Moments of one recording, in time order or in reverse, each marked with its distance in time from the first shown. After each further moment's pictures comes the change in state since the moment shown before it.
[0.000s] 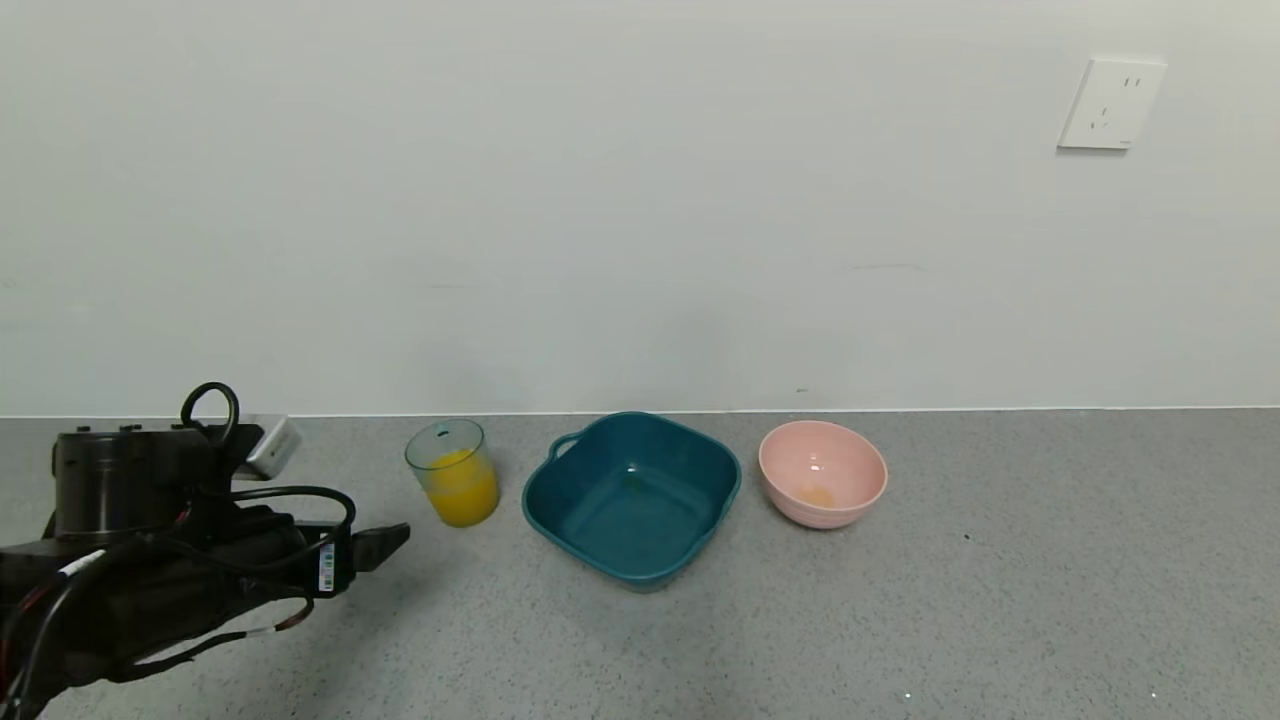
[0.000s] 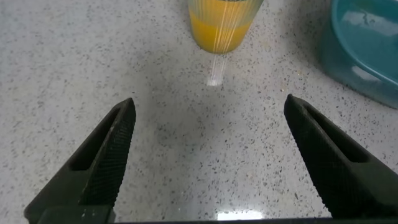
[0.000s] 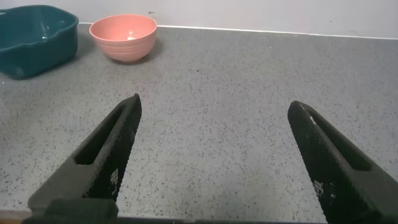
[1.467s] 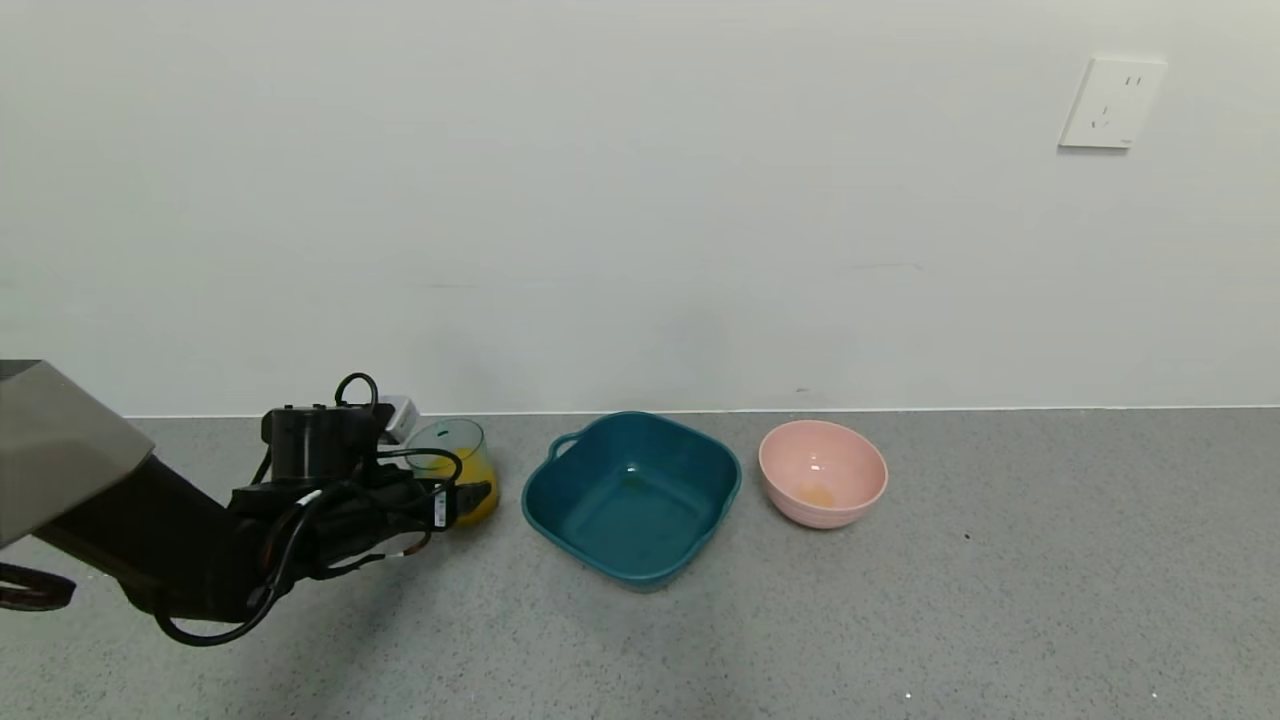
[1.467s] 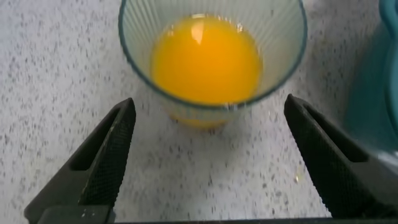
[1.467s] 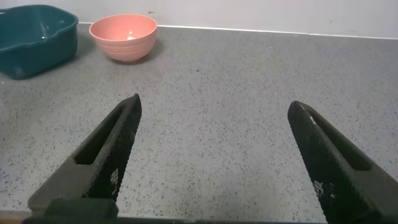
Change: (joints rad) left arm -0.048 0.460 -0.256 -0.243 -0.017 -0.022; right arm 0.000 0.000 0.000 0.000 0.000 0.000
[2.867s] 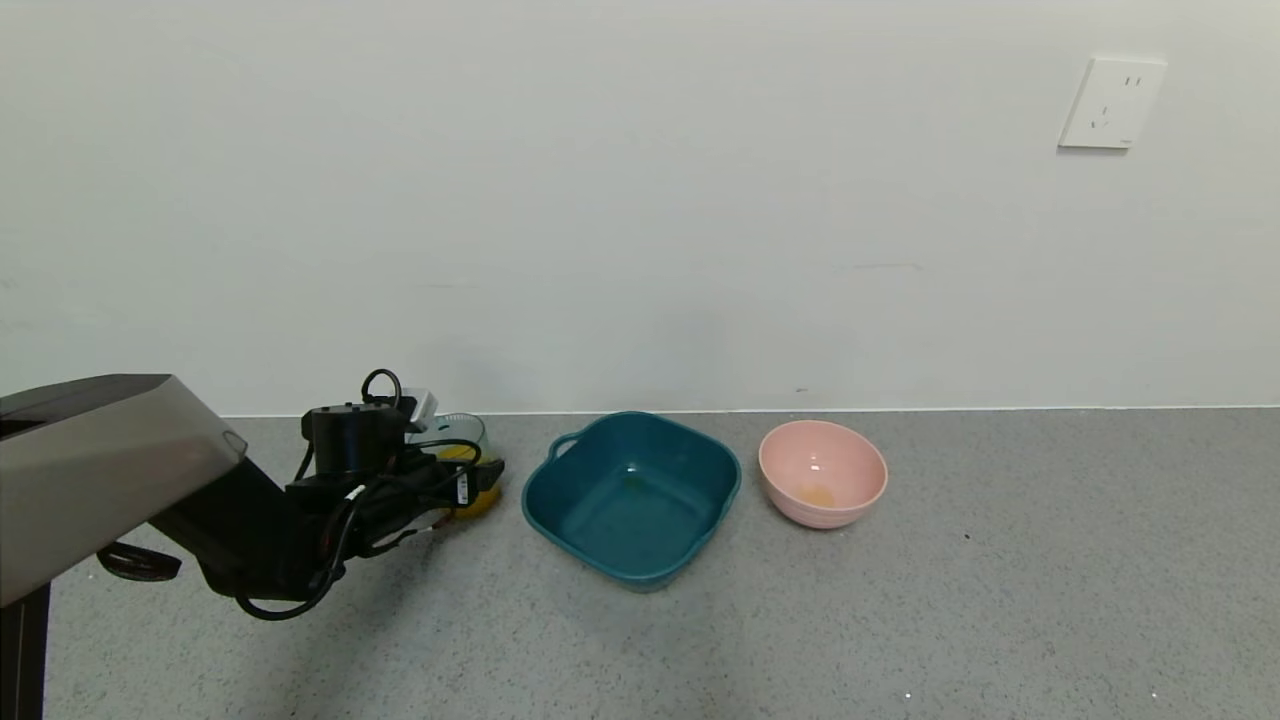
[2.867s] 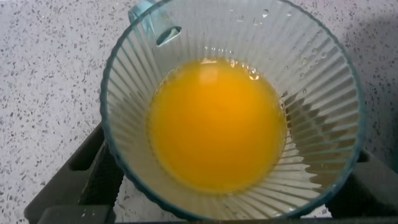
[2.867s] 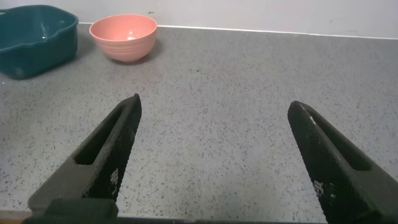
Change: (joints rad) left arm 0.011 0.189 -0.136 -0.154 0.003 0.007; right arm 0.000 0.000 0.000 0.000 0.000 0.000
